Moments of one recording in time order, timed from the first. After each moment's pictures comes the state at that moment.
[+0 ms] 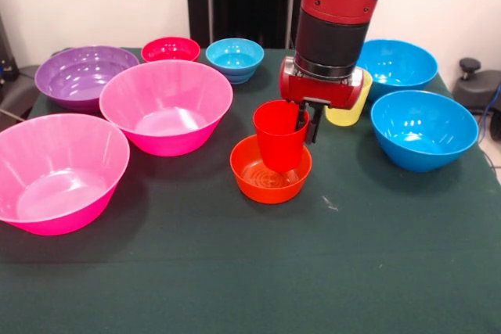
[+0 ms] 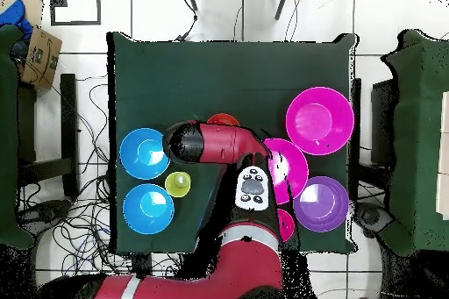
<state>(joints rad) -0.07 -0.50 -0.09 1.59 -0.02 0.40 1.84</state>
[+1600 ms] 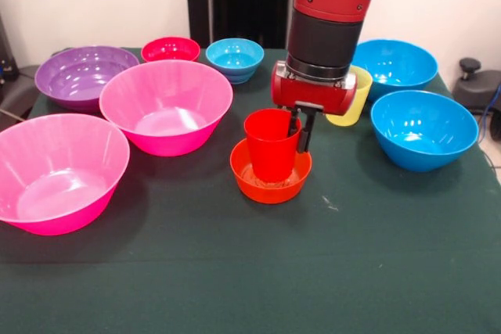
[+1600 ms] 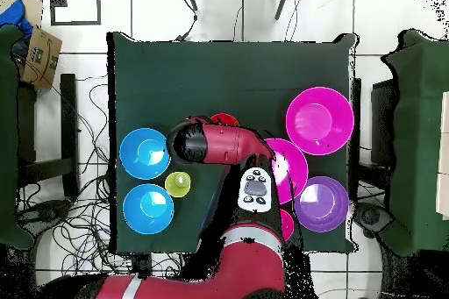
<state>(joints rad) -0.07 -0.50 -0.10 1.59 -0.02 0.30 1.84</state>
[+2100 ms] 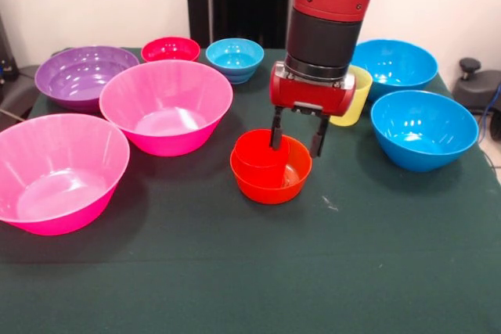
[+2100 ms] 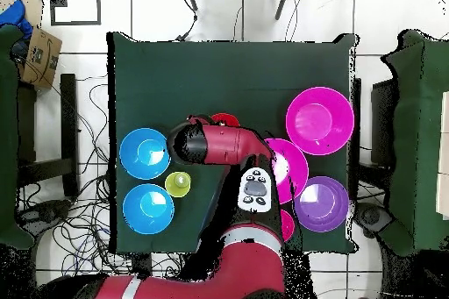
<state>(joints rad) -0.07 -0.50 -0.11 1.59 -0.02 0.28 1.84</state>
